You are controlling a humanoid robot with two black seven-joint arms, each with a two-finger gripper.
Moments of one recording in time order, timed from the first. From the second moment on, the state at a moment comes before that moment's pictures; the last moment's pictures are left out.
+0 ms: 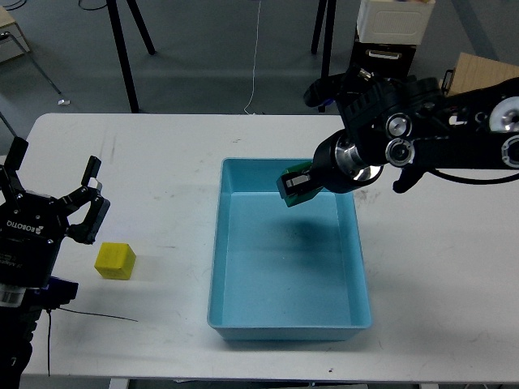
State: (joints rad) left arm 0.23 0.01 -1.64 -1.73 -0.27 -0.48 0.35; right arm 1.73 -0.20 -0.49 1.39 -0.60 0.35 -0.40
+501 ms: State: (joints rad) left arm 0.24 0.01 -1.64 -1.73 -0.27 -0.47 0.35; right arm 1.66 0.00 -0.57 1.23 -0.60 0.33 -0.40
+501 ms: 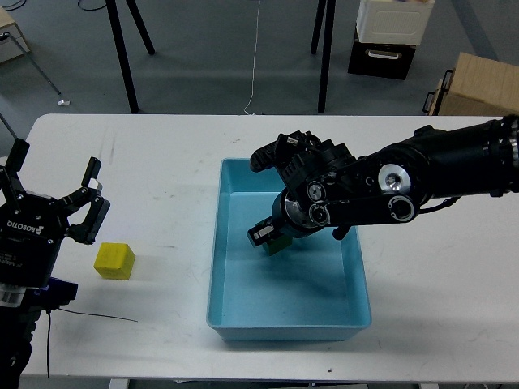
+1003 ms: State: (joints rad) left arm 0.22 0.01 -1.63 -1.73 -0.27 -0.47 0.35; right arm 1.70 -0.05 -0.38 0.94 -0.54 0.33 -0.40
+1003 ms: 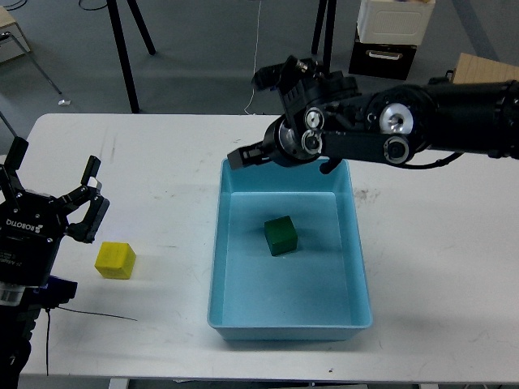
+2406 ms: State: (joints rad) left arm 0.20 0.01 -1.63 -1.71 -0.27 -0.47 0.35; right arm -0.17 -0.26 2.00 1.50 0.21 0.35 -0.40
